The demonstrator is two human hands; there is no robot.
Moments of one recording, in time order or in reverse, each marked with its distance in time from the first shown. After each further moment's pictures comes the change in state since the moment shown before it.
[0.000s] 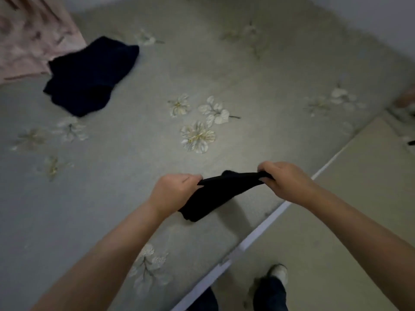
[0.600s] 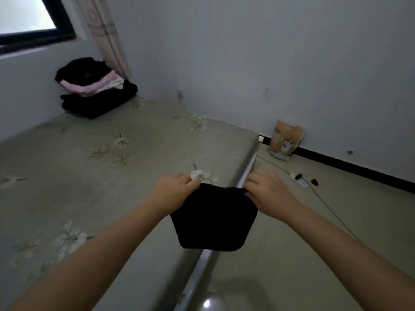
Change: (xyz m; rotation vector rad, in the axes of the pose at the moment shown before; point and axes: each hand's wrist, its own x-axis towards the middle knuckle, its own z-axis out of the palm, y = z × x) left_hand 0.456 0.333 0.122 0.282 0.175 0.585; right_hand -0.220 0.392 -0.244 -0.434 0.593 0.080
